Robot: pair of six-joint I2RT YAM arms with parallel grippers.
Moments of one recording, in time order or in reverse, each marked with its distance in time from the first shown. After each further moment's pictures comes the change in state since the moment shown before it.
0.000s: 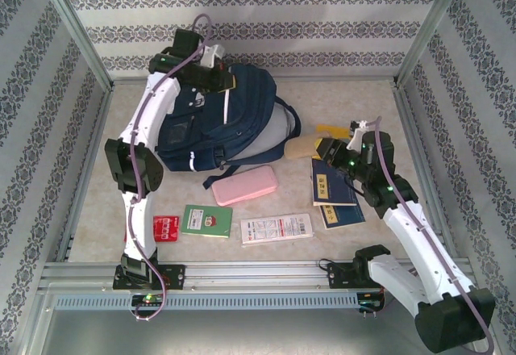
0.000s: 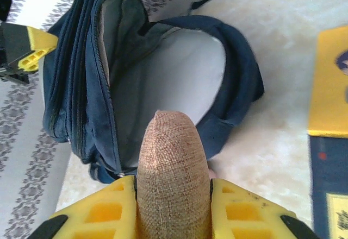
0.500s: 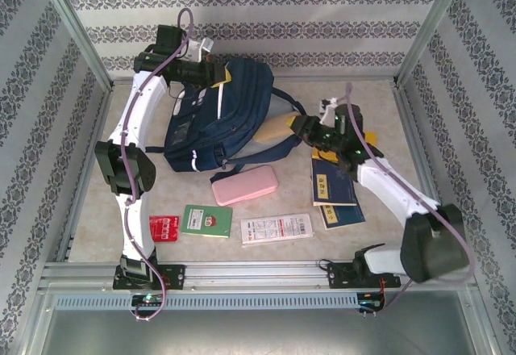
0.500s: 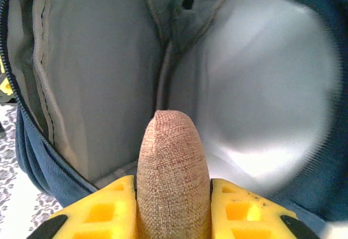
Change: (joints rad) left arm 0.068 -0.035 -0.035 0.052 0.254 -0.081; right arm 0.069 0.504 0.159 0.399 -0.199 0.202
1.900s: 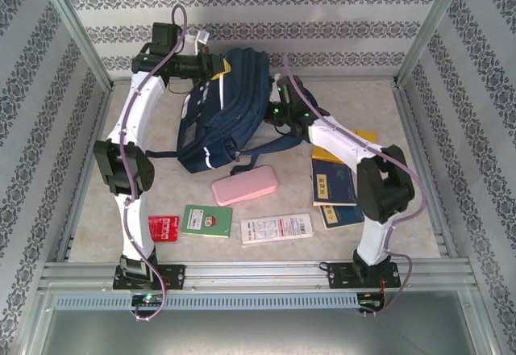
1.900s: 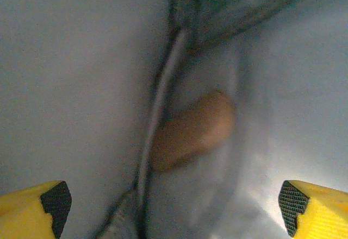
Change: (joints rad) left arm 0.021 0.000 -0.025 0.158 0.038 -0.136; right arm 0.180 0.431 0.479 -0.202 0.204 -0.187
